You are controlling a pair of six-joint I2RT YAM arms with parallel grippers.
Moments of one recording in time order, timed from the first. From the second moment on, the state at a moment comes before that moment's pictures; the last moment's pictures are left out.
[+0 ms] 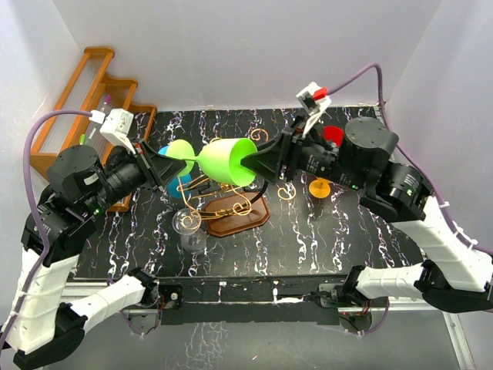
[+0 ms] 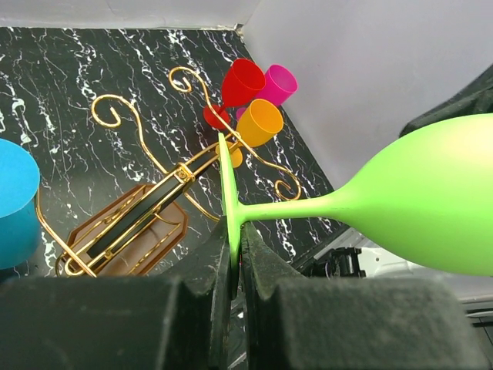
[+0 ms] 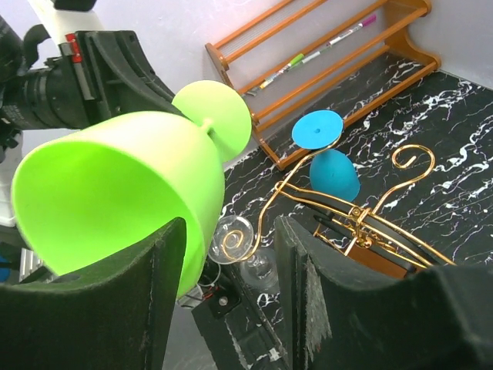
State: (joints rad) left arm -0.57 0.90 1.60 -0.88 0.14 -0.51; right arm 0.97 1.16 1.75 -0.60 -0.10 0.40
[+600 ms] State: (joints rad) left arm -0.57 0.91 1.59 -0.90 0.04 -0.49; right arm 0.97 1.10 1.70 -0.61 0.22 0.46
